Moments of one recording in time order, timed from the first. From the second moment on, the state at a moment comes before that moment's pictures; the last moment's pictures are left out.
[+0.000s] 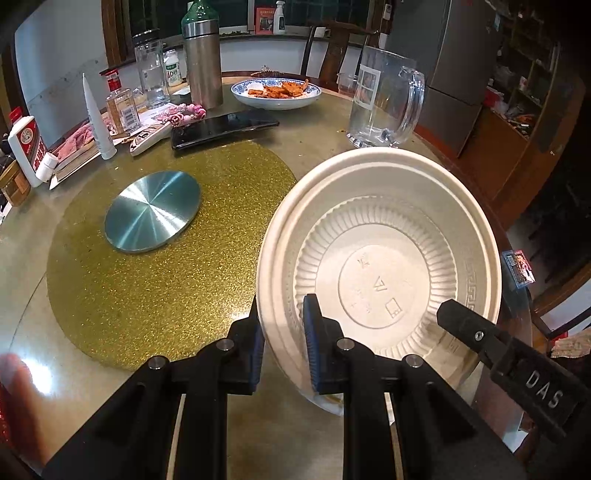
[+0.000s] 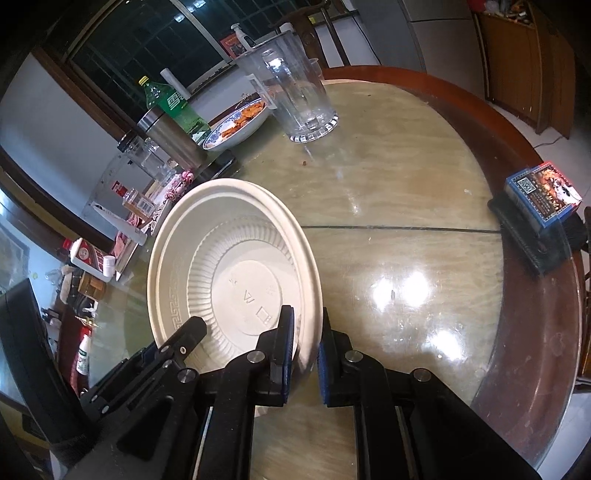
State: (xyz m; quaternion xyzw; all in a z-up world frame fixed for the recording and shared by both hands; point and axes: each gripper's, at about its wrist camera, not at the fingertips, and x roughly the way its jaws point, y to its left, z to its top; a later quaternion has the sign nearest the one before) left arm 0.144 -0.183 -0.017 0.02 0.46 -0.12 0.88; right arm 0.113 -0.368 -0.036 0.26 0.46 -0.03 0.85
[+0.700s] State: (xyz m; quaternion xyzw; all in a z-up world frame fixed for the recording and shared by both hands) left arm 0.140 -0.177 -0.009 0.01 0.45 -0.11 0.89; right arm 0.109 -0.352 -0.025 0.23 0.45 -0.04 0.86
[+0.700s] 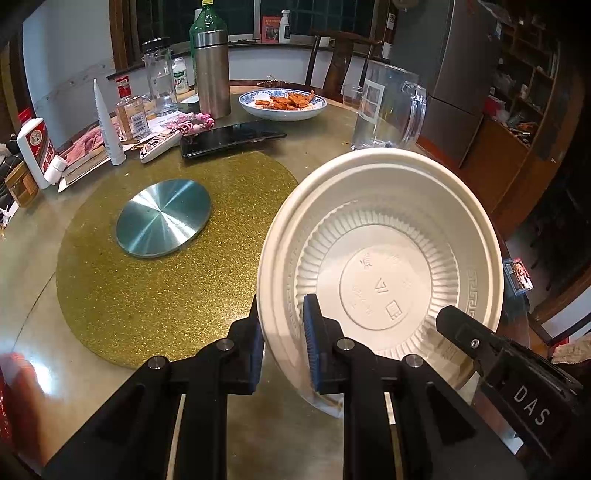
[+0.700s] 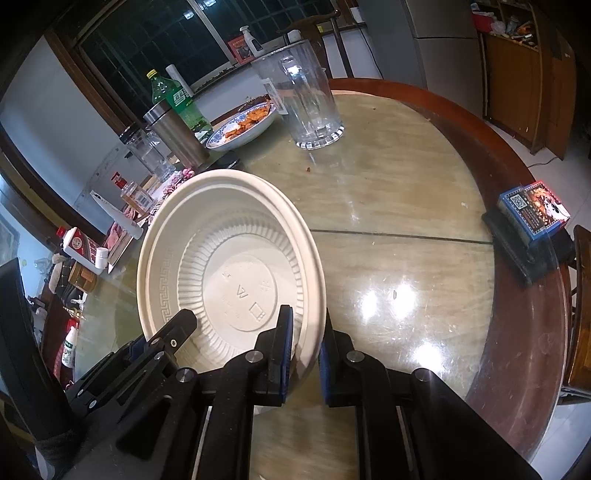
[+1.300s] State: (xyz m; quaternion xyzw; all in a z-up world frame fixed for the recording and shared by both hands) left arm 0.137 -0.173 0.000 0.01 0.44 -0.10 0.89; right arm 0.108 -0.349 -0.020 0.22 0.45 -0.04 0.87
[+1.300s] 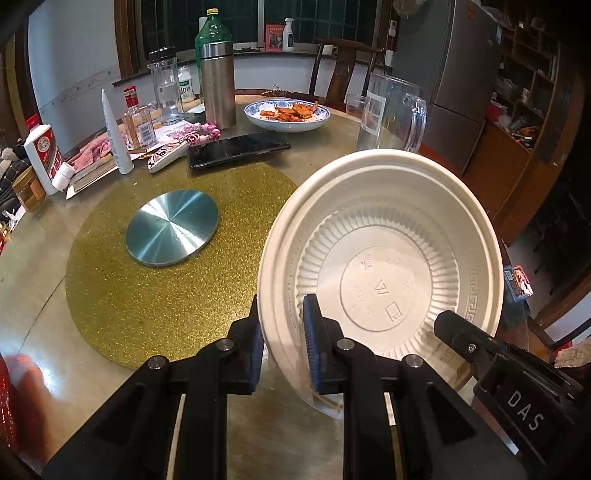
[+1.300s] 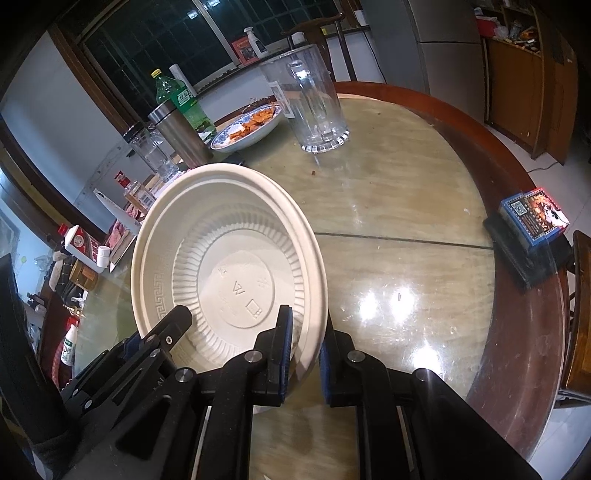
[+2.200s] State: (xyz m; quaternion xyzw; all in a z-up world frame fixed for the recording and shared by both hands) left arm 0.080 -0.035 0.022 -0.02 0.41 0.00 0.91; right arm 0.083 -0.208 0.010 0.15 0.45 0.07 0.88
